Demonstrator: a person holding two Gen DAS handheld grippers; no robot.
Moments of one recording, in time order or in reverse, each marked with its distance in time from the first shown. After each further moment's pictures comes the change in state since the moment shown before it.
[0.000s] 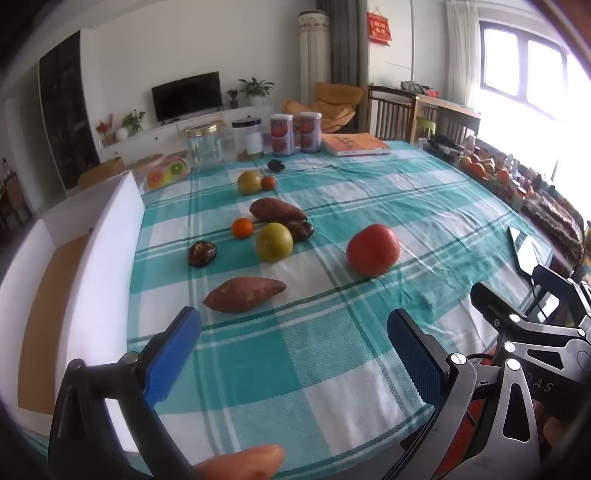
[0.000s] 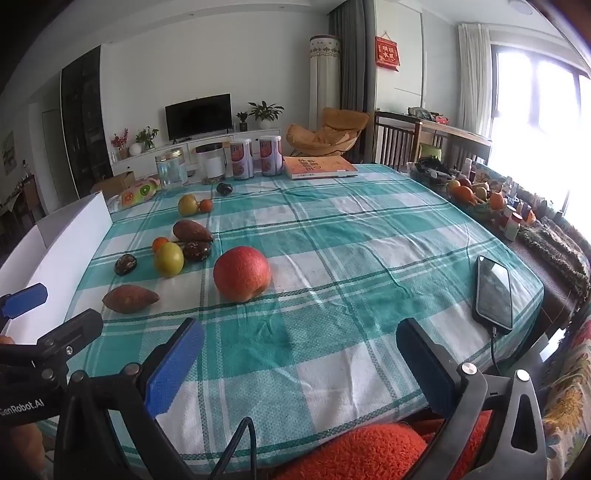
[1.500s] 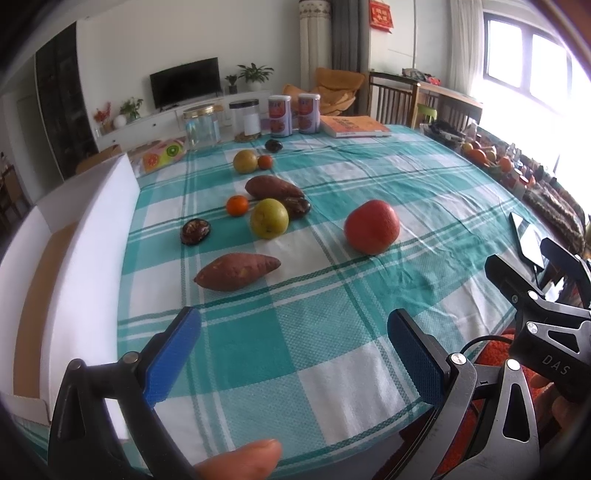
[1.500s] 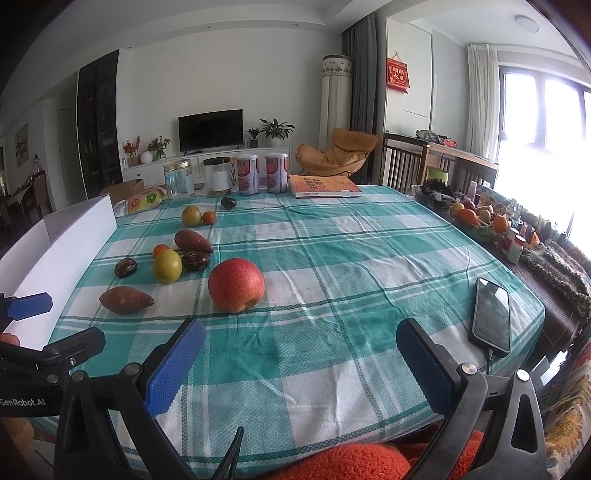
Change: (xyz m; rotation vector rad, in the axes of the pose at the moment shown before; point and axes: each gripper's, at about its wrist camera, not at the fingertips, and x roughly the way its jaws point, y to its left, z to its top) left arm 0.010 -0.005 -0.014 -0.011 0.071 -0.012; right arm 0.000 -0.010 -0.007 -0.066 -0.084 0.025
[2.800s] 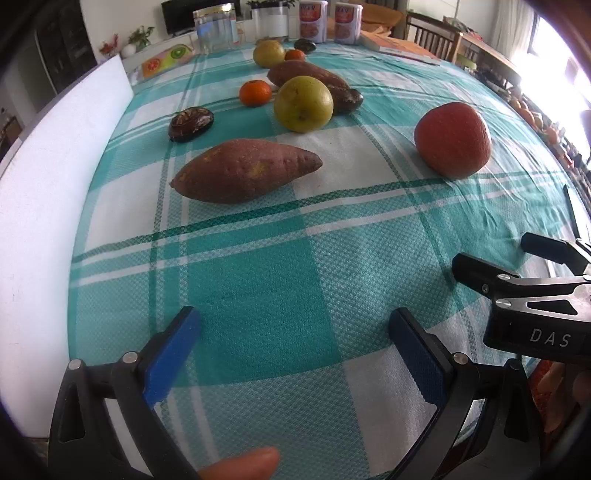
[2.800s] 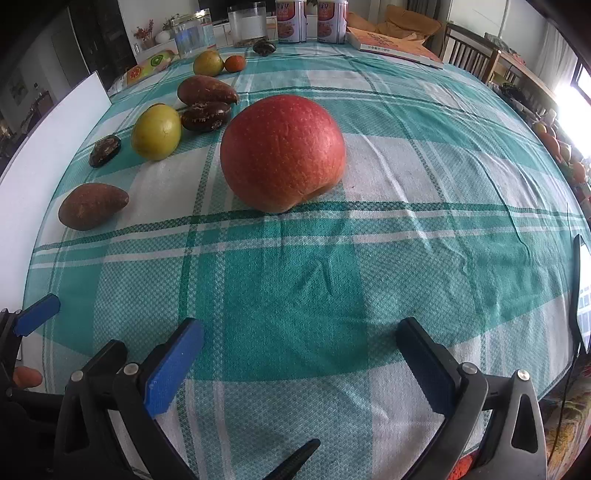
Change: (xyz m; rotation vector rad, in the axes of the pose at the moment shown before) left arm 0.096 0.024 -0.030 -0.089 0.309 0.045; right arm 0.144 0.050 -0.020 -0.087 0.572 0.129
